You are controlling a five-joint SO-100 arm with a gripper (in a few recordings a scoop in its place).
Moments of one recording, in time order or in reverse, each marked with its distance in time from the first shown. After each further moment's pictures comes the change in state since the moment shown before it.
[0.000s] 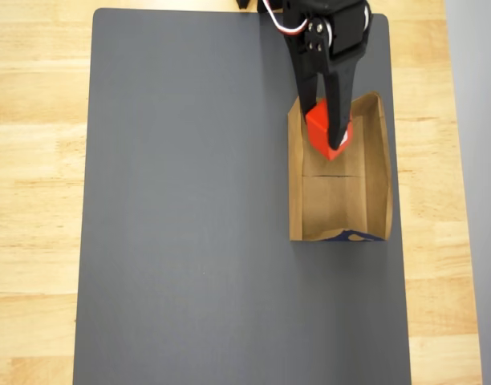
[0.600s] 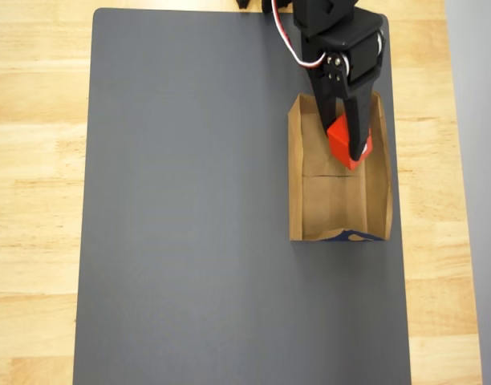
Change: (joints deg) arm -3.2 -4.8 9.1 -14.4 4.0
